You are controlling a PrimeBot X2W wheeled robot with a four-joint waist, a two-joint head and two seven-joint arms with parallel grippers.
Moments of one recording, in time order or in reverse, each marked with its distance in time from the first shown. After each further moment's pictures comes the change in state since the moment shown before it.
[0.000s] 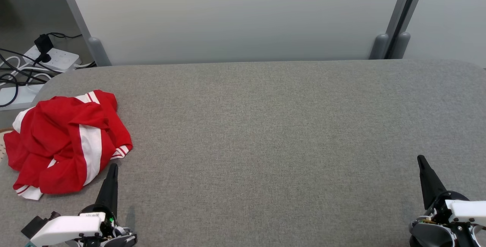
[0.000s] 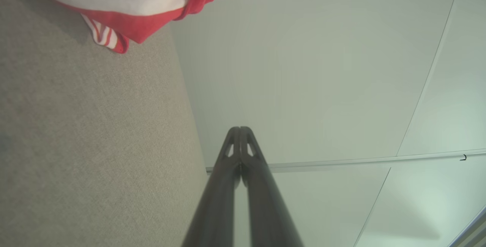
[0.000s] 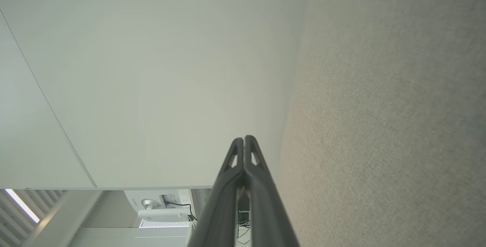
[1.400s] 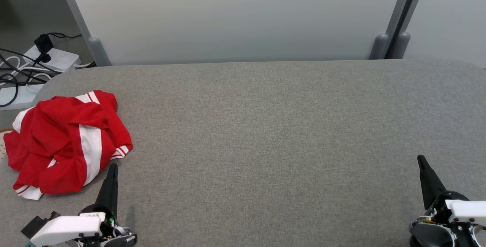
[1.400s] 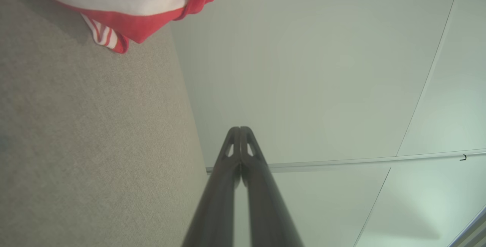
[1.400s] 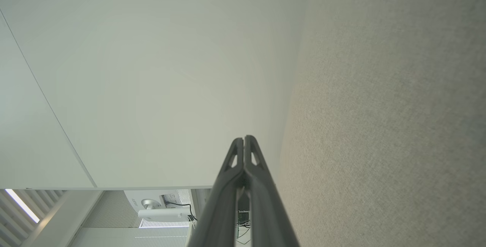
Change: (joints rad) left arm 0.000 0.000 0.000 0.000 0.000 0.000 0.000; right arm 0.000 0.000 0.000 0.000 0.000 0.000 0.000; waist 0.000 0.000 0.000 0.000
